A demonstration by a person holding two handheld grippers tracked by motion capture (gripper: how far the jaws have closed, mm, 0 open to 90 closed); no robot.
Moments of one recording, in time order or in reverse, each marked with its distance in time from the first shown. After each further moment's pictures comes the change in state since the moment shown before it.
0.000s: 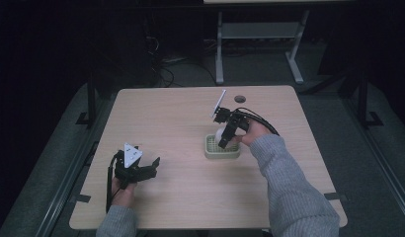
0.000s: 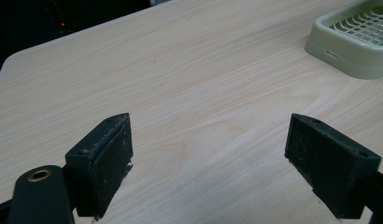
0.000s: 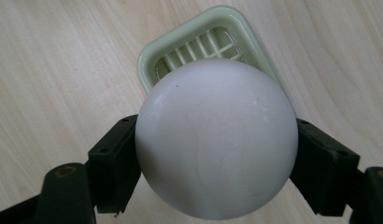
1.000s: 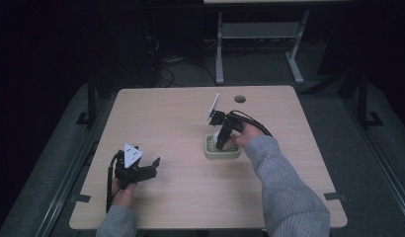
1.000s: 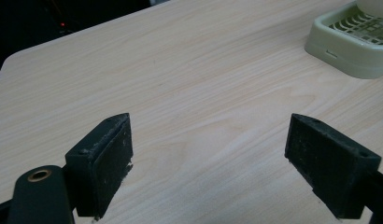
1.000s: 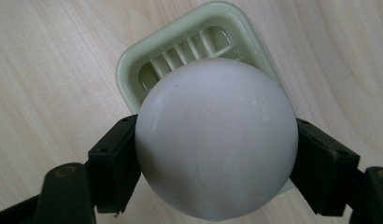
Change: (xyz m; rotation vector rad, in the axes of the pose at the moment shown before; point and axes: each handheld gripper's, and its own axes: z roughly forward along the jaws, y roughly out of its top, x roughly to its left) left arm -0.001 0.000 0.000 -0.002 0.000 -0.002; right arm -0.001 0.012 0.024 0.048 -0.028 -0.009
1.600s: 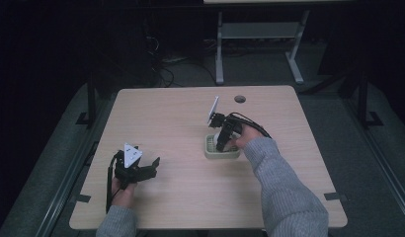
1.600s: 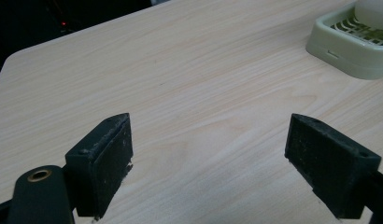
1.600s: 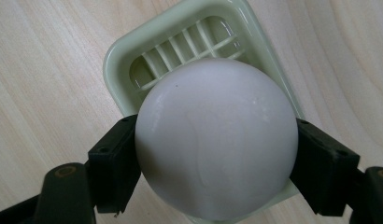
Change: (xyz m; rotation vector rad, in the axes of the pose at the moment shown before) left arm 0.000 0.000 0.000 -0.001 0.003 -0.003; right arm -0.001 -0.001 0.010 0.023 -0.004 0.007
